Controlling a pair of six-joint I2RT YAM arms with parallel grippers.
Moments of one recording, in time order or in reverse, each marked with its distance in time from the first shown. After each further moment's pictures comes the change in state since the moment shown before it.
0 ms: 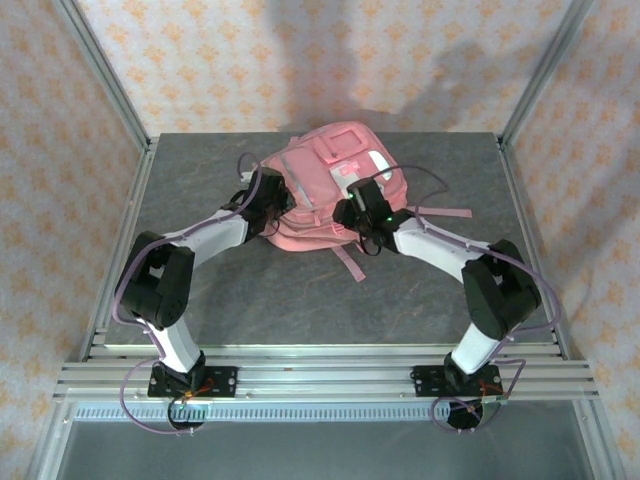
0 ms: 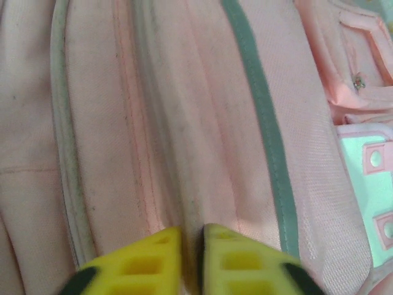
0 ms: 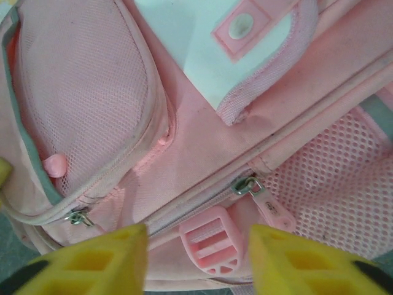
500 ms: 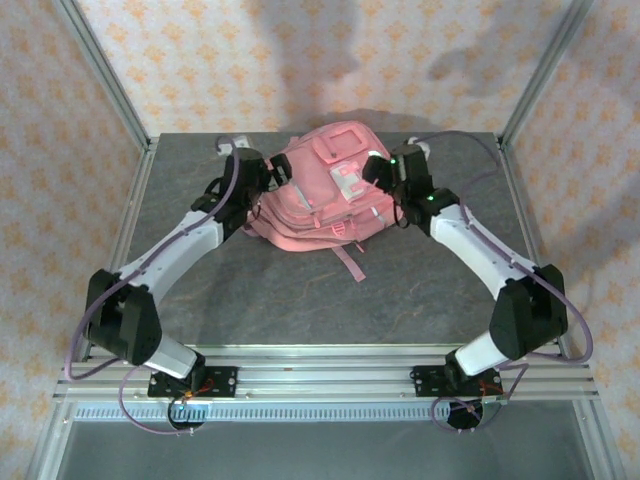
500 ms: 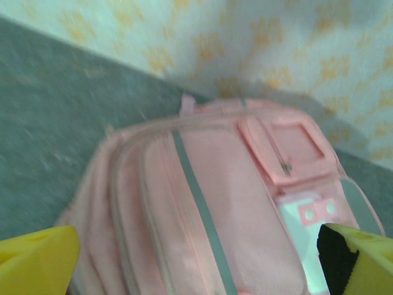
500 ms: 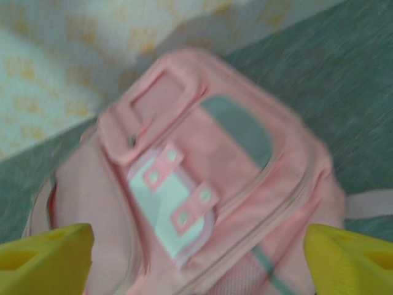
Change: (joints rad) left arm 0.021 -0.274 0.074 -0.136 -0.214 0.267; right arm -0.200 -0.161 0.124 -0.069 0.126 -0.142
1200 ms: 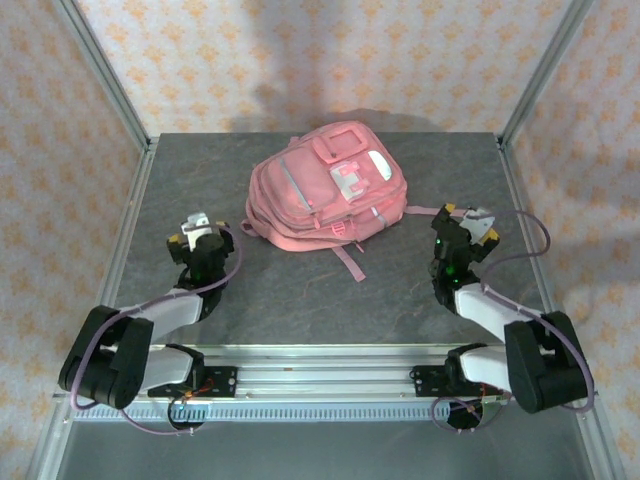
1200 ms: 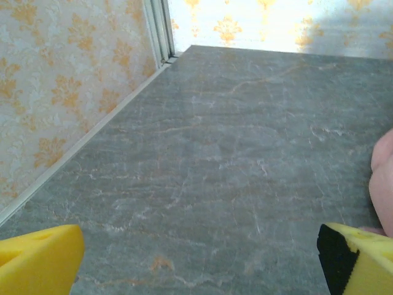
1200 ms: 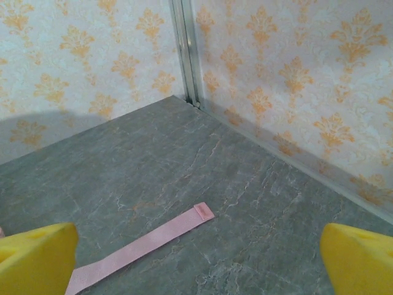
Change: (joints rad) left arm 0.132 -0.208 -0.868 0.752 -0.401 0.418; right arm -0.173 -0.270 -0.879 0.920 0.540 -0.335
